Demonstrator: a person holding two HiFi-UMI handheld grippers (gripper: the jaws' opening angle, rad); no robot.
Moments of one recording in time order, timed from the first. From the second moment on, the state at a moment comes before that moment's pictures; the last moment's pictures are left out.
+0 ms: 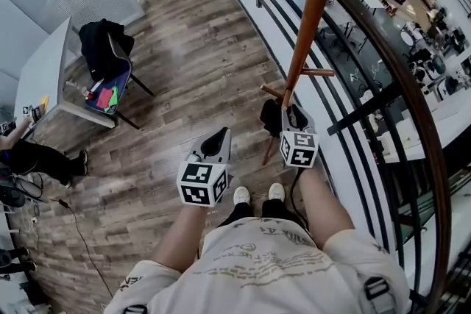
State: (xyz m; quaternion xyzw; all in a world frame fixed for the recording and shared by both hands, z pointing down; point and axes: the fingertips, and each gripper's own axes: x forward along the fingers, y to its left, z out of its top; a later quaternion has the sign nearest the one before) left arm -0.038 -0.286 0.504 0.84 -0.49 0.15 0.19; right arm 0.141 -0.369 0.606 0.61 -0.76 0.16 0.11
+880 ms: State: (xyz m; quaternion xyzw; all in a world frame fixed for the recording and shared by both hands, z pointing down) left arm -0.050 -0.284 0.506 0.82 -0.52 0.16 0.19; right arm 0.137 -0.407 0.635 0.60 -0.77 0.18 0.14
